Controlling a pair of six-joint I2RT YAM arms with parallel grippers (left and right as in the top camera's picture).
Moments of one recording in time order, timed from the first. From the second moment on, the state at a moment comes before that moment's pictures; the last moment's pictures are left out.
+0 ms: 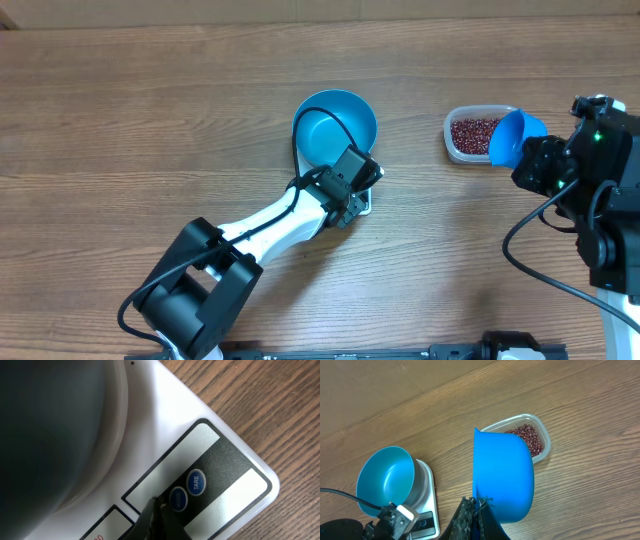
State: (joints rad) left arm -0.72 1.85 1.08 -0.35 -0.16 0.16; right arm -0.05 1.04 1.34 -1.03 -0.04 0.33
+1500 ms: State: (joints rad) left arm -0.78 1.45 1.09 -0.65 -0.18 0.15; right arm -0.05 1.04 1.34 -1.03 -0.04 0.33
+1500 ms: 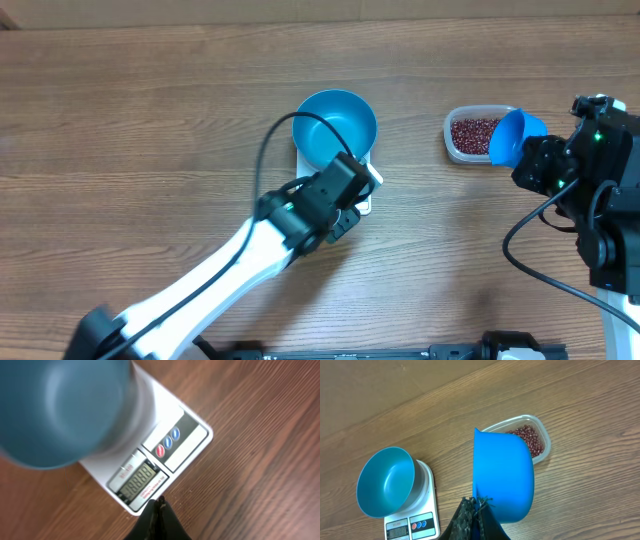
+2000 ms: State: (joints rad) left arm -0.51 1.03 1.09 -0.68 0.05 0.11; right arm -0.05 1.04 1.34 -1.02 -0.04 0.33
